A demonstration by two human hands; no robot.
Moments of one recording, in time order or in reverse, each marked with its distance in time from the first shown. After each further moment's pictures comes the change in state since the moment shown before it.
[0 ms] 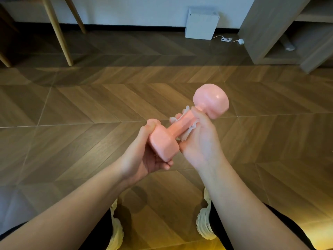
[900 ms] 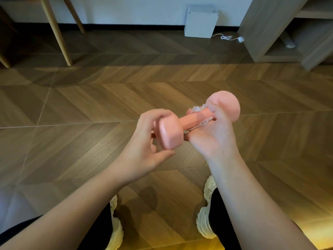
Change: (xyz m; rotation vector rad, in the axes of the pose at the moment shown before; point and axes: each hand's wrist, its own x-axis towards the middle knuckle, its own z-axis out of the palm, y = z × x) left_hand 0.006 -0.002 -0.009 0.930 0.029 0.796; right_hand 0.009 -0.028 -0.009 0.256 0.215 -0.008
